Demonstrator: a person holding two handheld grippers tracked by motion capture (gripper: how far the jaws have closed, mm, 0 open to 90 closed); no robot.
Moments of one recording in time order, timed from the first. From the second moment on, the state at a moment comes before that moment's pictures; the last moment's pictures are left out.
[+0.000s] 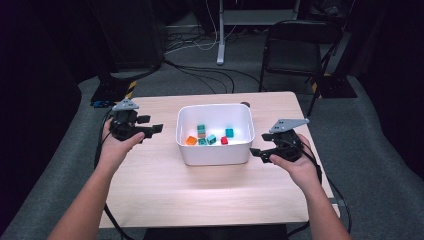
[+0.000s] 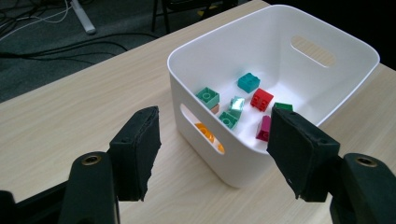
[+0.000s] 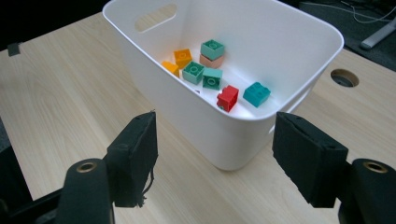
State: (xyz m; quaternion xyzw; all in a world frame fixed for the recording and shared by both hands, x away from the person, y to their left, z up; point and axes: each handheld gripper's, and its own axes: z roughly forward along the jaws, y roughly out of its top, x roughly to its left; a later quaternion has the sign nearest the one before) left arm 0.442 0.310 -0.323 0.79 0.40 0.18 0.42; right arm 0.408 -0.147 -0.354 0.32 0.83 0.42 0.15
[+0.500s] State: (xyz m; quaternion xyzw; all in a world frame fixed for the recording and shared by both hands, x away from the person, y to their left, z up) left arm 0.419 0.333 -0.375 0.78 0.42 0.19 0.42; right arm 0.395 -0.172 -0.390 0.38 0.82 0.40 0.17
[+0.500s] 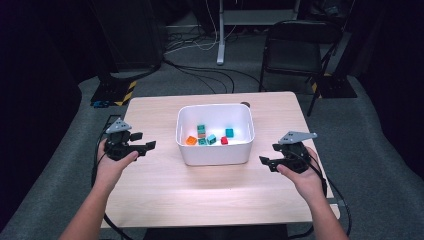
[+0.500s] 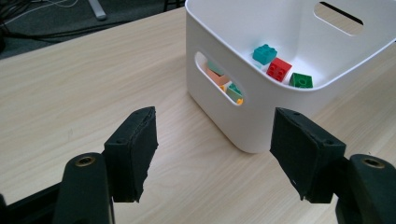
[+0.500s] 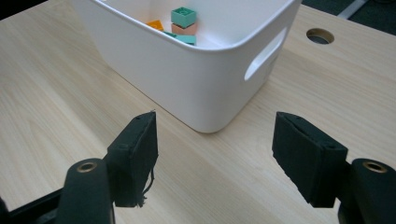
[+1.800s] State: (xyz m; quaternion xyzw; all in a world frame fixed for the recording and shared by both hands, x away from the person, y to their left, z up) left arm 0.424 0.355 -0.505 0.78 0.46 0.15 0.39; right arm 0.402 -0.219 -0.500 0.46 0.79 0.36 0.18
